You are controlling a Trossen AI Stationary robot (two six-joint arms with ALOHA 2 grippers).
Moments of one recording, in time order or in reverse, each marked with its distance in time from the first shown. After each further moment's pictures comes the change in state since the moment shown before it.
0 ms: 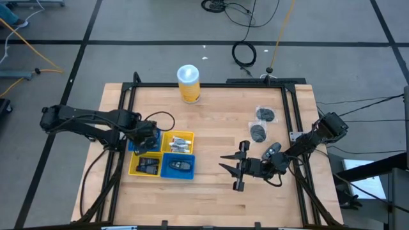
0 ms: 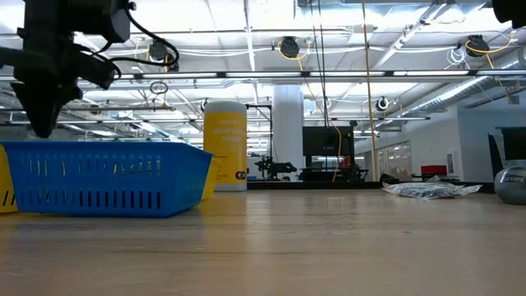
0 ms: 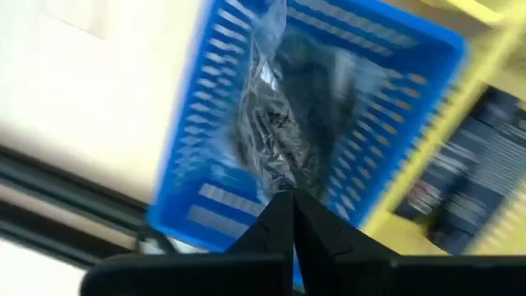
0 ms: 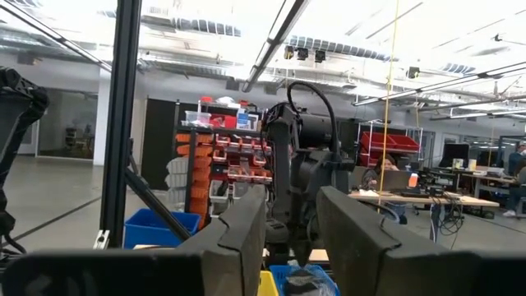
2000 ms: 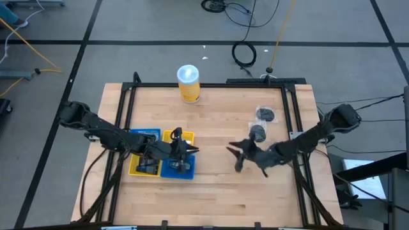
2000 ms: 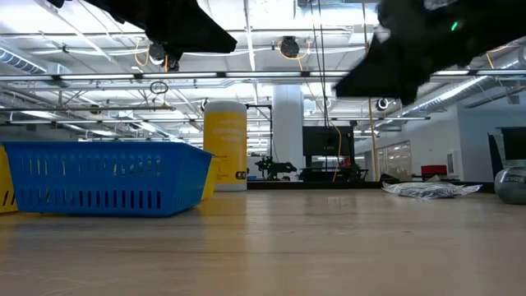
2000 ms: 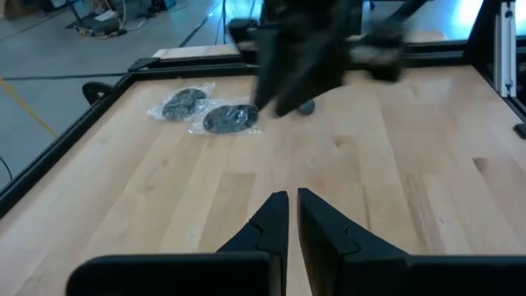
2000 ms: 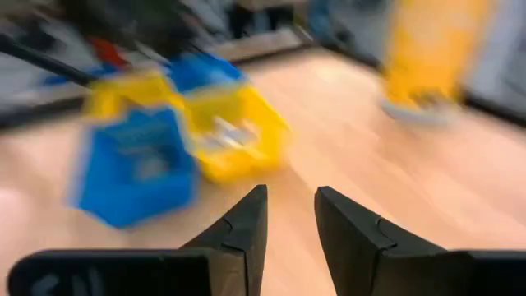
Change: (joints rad) left arm -0.359 0.327 0.001 1.516 -0.412 0.295; right arm -0.128 -0.245 -0.161 -0.960 0.152 0.793
